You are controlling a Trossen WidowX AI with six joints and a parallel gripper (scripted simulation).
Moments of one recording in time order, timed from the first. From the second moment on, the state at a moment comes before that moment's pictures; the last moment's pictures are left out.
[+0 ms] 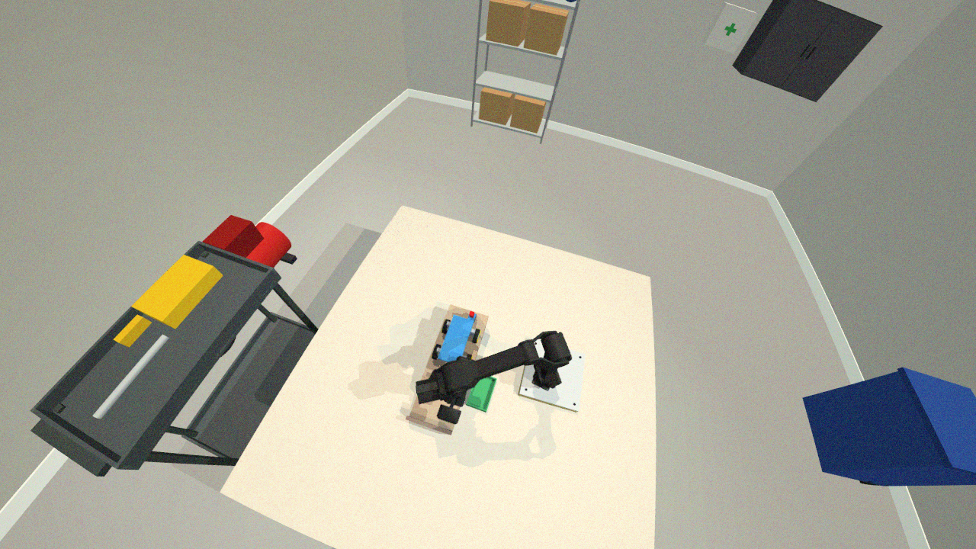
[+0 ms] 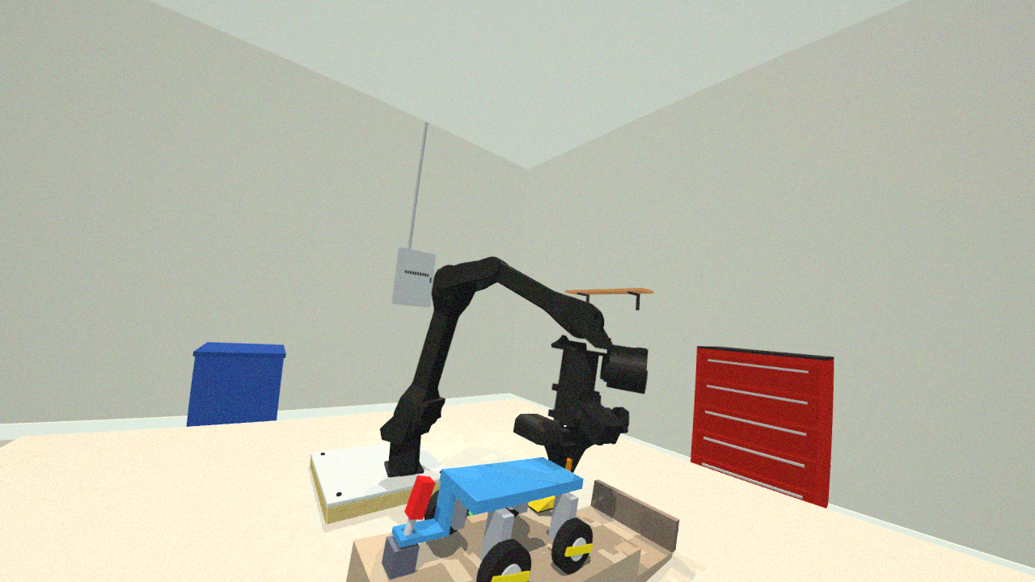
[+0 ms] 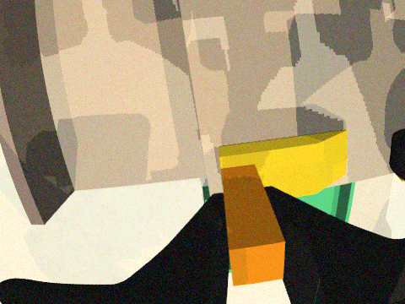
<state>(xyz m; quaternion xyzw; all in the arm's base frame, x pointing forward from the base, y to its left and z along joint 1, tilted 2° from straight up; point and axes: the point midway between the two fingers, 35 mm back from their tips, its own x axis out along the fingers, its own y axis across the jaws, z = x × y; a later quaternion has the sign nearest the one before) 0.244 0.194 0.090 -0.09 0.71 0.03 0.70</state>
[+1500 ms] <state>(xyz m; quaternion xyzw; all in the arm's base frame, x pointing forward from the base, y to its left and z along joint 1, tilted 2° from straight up) 0.252 0.167 0.097 -0.09 0.71 0.03 0.70</state>
